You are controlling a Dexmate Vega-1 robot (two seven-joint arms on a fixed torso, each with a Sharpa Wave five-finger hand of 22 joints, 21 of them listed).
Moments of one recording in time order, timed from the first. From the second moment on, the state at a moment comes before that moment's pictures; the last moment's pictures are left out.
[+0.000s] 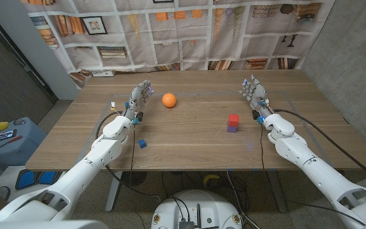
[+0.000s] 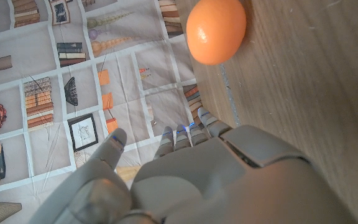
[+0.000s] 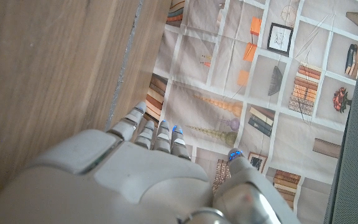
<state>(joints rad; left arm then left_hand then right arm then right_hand) 0.84 0.51 0.37 -1.30 -0.65 -0.29 -0.02 0.05 0.08 0.65 0.08 0.19 0.01 0.04 0.18 0.17 -0.05 0.03 0.19 0.17 -0.06 0.02 0.17 0.16 0.05 -0.04 0.19 0.17 -0.85 -0.52 -0.37 -1.31 0.64 0.29 0.02 0.02 0.07 0.39 0.05 0.19 0.07 -0.02 0.20 0.17 0.06 0.00 0.20 0.18 -0.06 -0.01 0.24 0.27 0.18 0.00 0.18 0.17</state>
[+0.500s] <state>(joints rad) 0.85 0.53 0.36 -1.34 -0.64 -0.29 0.00 0.05 0.08 0.66 0.07 0.19 0.01 0.04 0.18 0.17 -0.05 0.03 0.19 0.17 -0.06 0.02 0.17 0.16 0.05 -0.04 0.19 0.17 -0.90 -0.59 -0.36 -1.45 0.58 0.23 -0.06 0.04 0.09 0.40 0.05 0.19 0.07 -0.02 0.20 0.17 0.06 0.00 0.20 0.18 -0.06 -0.01 0.24 0.26 0.18 -0.01 0.18 0.17</state>
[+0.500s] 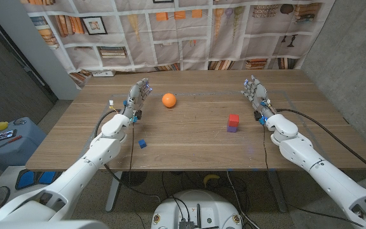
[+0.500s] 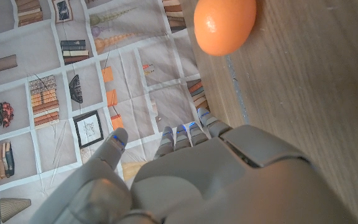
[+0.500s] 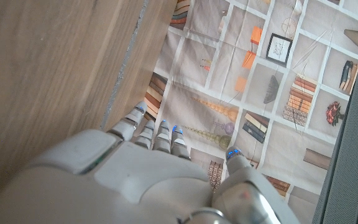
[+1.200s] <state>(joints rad) 0.89 0.57 0.34 -1.41 -0.63 -0.25 0.04 0.05 0.09 0.67 0.06 0.19 0.02 0.04 0.18 0.17 -0.04 0.02 0.19 0.17 -0.06 0.02 0.17 0.16 0.05 -0.04 0.19 0.17 -0.99 -0.73 -0.36 -1.69 0.41 0.09 -0.19 0.07 0.07 0.40 0.01 0.19 0.09 -0.01 0.20 0.17 0.08 0.01 0.20 0.18 -0.06 -0.02 0.24 0.25 0.16 -0.02 0.18 0.17</state>
